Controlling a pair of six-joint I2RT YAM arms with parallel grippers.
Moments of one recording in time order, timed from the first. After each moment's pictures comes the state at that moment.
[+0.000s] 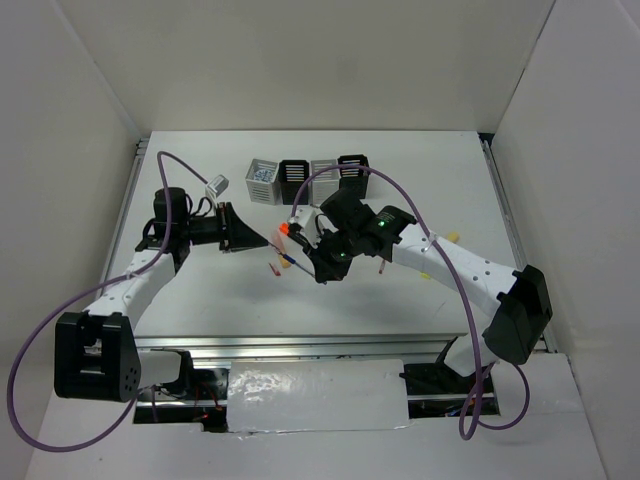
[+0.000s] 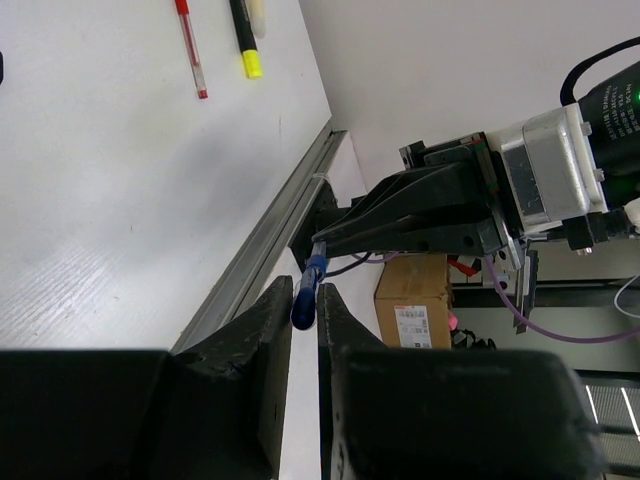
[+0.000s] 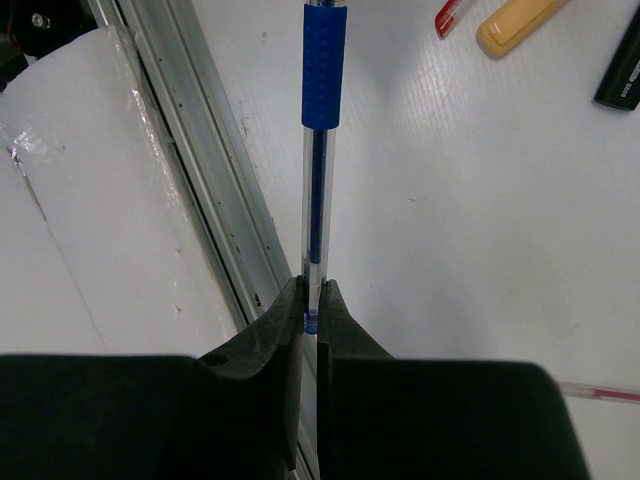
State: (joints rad) left arm -0.04 1.26 0.76 0.03 1.19 -0.74; right arm 0.83 1.48 1.31 -0.78 -0.38 -0.19
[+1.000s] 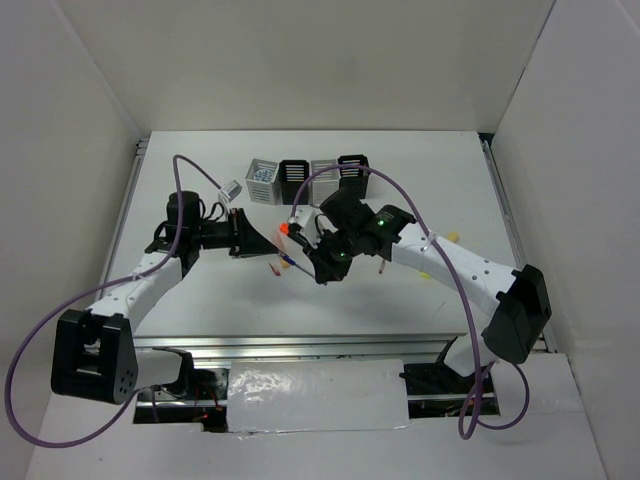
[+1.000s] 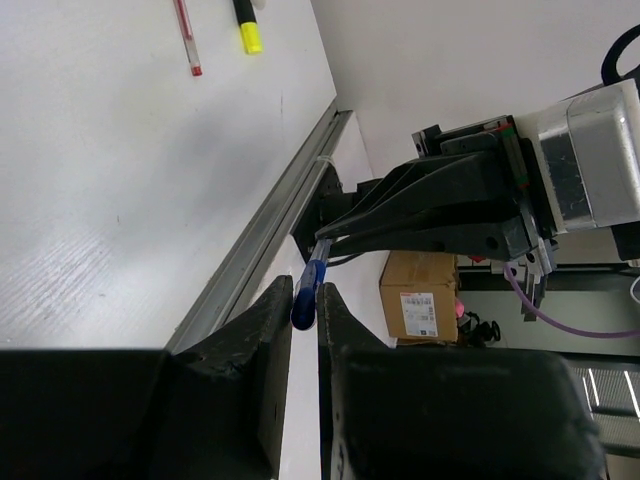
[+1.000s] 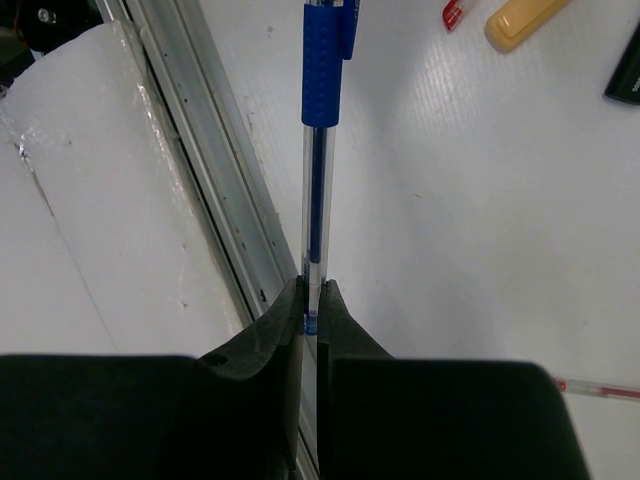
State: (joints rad) left arm -0.13 1.26 0.74 0.04 1.13 -0.74; right arm 0.83 1.48 1.31 -0.79 -0.39 -0.18
